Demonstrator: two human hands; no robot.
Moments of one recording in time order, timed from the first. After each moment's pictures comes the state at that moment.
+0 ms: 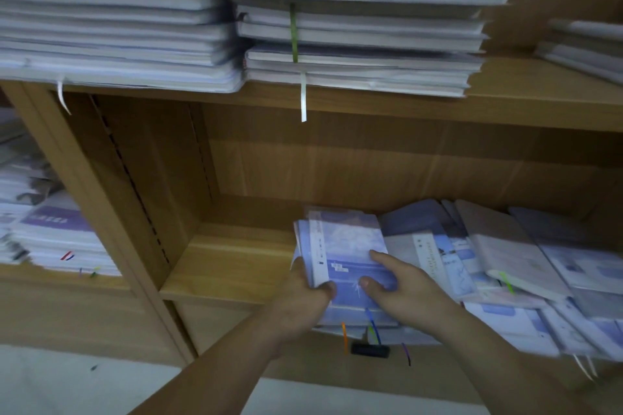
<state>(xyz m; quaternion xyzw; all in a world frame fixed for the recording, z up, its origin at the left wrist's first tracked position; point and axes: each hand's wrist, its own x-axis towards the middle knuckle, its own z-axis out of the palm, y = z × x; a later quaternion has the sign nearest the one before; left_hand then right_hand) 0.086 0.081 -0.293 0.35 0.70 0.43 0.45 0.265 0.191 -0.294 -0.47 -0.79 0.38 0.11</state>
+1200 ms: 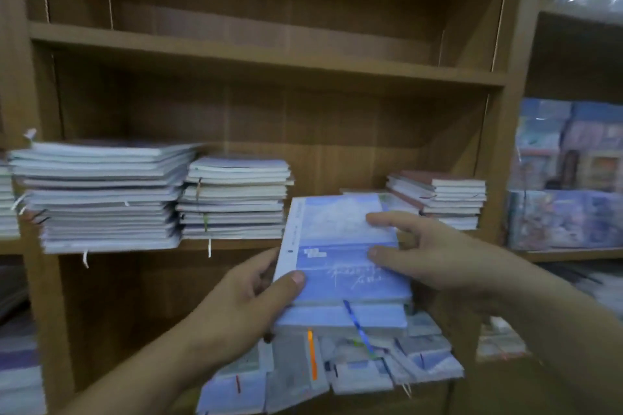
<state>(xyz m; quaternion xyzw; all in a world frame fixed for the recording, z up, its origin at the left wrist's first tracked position) 0.207 -0.081 -0.021 0.66 0.43 0.51 0.35 0.462 -0.005 0.042 -0.44 -0.73 0.42 0.30</state>
